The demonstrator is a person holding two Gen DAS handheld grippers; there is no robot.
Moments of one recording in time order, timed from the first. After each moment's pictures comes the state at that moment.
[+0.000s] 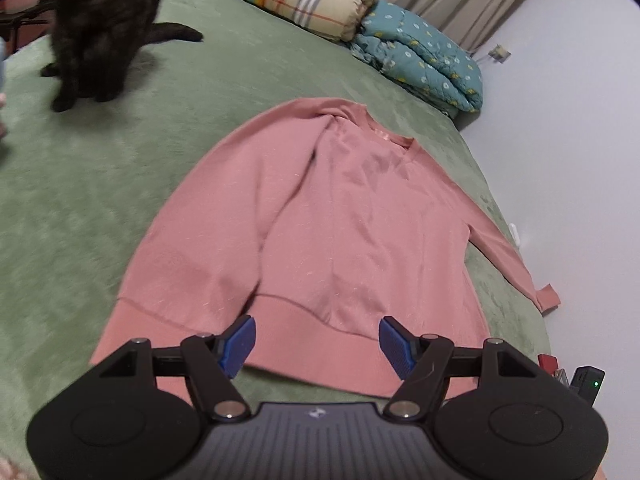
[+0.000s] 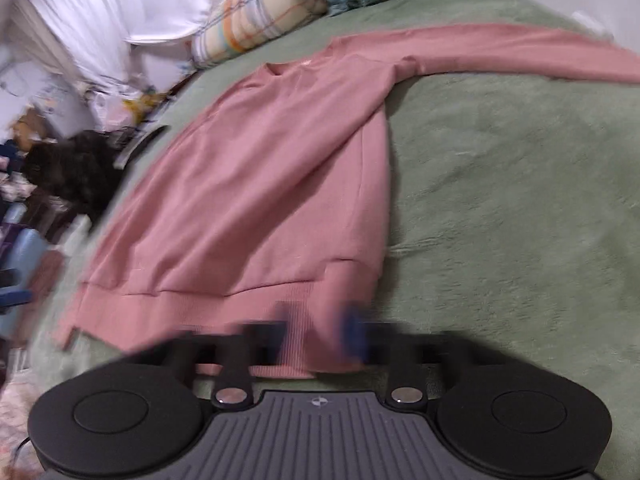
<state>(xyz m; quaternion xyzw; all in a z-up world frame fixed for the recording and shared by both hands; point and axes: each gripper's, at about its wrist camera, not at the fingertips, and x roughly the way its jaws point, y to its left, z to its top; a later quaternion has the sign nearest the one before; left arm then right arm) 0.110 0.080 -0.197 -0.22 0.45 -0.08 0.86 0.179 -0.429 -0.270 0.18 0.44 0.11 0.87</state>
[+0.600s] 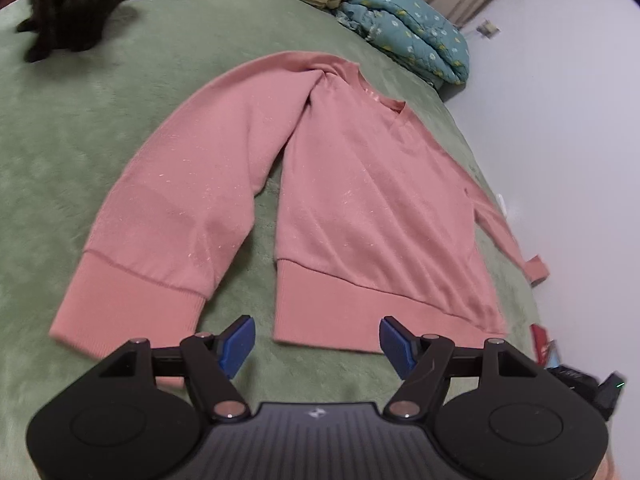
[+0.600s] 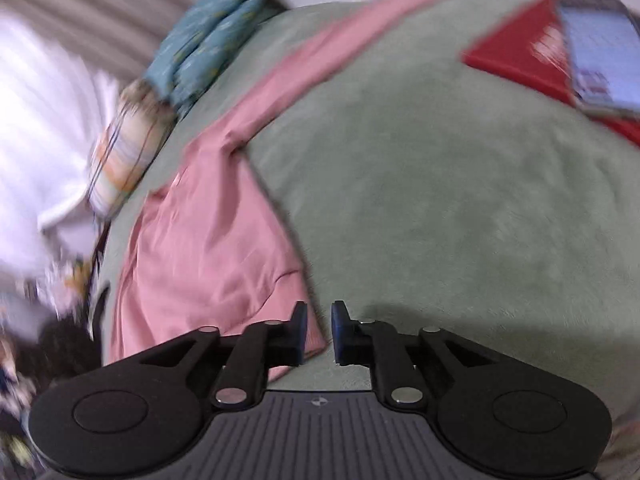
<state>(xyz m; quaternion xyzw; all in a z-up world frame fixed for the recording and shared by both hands) 0.140 0.069 -0.267 -0.23 0.48 -0.14 0.84 0.100 -0.526 -0.245 0.35 0.40 -0.04 0.84</state>
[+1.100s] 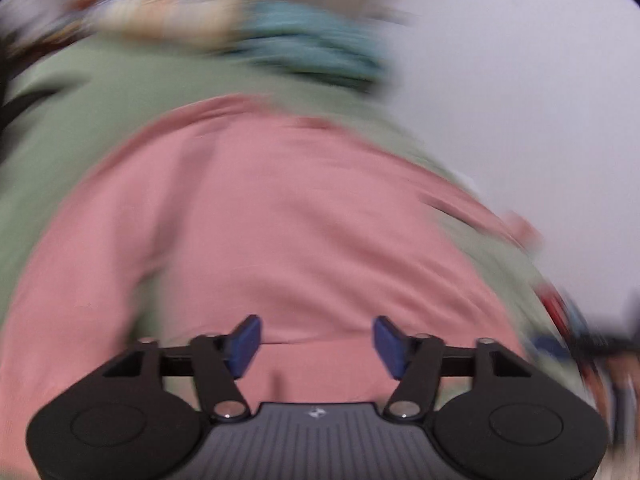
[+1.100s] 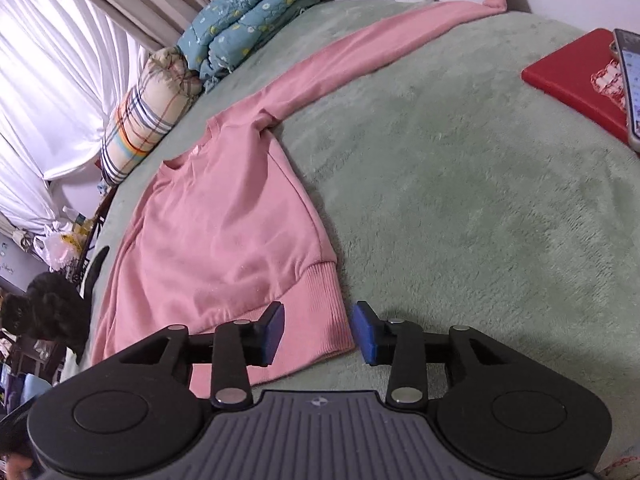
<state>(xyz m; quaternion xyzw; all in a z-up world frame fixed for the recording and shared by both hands) 0.137 -0.038 -0.243 -0.02 0.35 -0.28 0.89 0.108 -0.502 -0.253 0.33 0.41 -0.02 0.85</state>
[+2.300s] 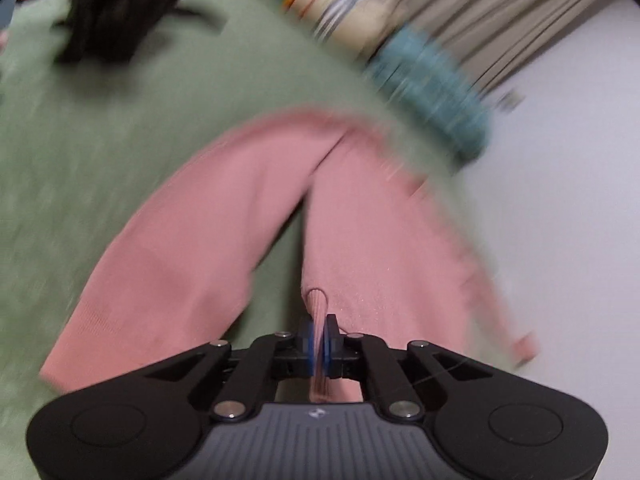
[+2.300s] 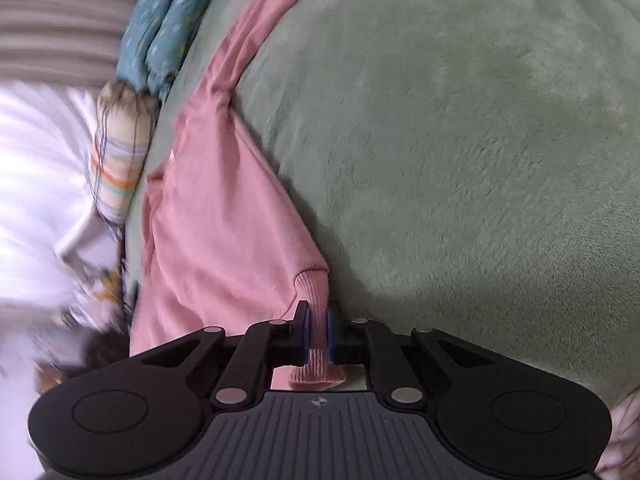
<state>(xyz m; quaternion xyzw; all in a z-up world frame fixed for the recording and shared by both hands) 0.163 0.084 -0.264 -0.30 0.47 -0.08 0.82 0.094 -0.500 -0.283 0.49 0.43 -0.04 0.75</state>
